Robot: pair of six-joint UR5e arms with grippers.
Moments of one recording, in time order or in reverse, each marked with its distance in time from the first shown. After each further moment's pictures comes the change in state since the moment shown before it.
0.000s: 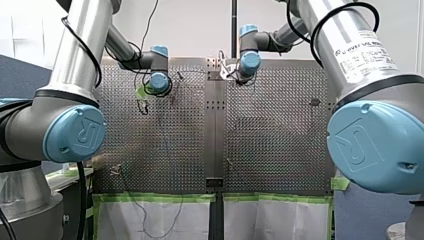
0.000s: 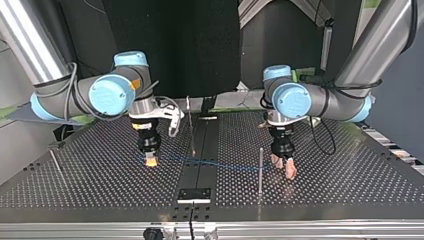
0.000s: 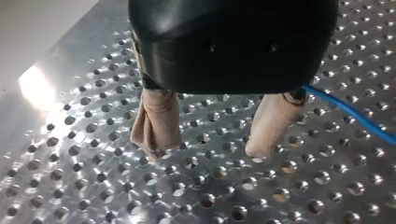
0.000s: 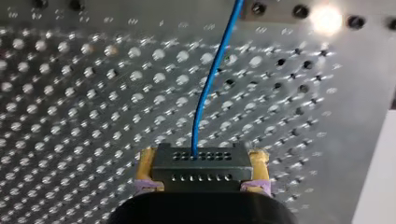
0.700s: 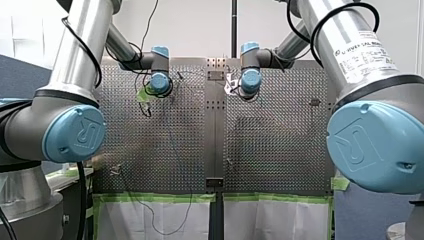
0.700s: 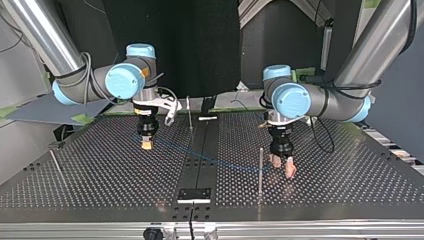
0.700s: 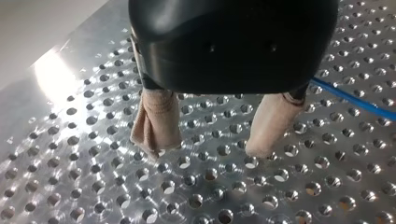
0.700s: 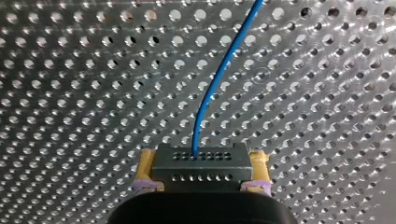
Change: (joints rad) left arm -0.001 -0.001 0.000 -0.007 0.007 -0.103; right arm 0.001 -0.001 0.185 -0.169 0.126 0.101
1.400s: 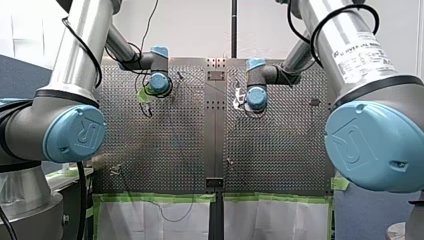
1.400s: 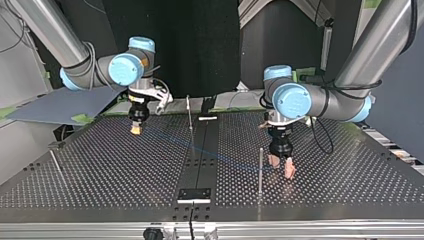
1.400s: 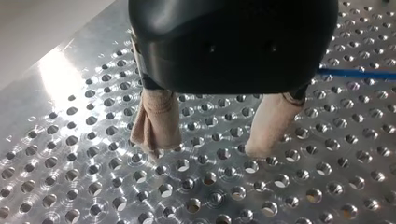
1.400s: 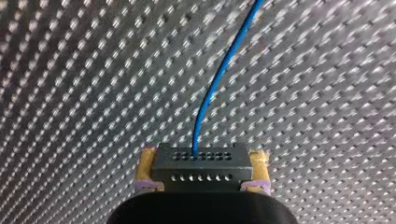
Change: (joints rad) left arm 0.003 0.000 0.000 0.005 0.020 -0.022; right arm -0.041 0.006 0.188 -0.188 0.097 0.015
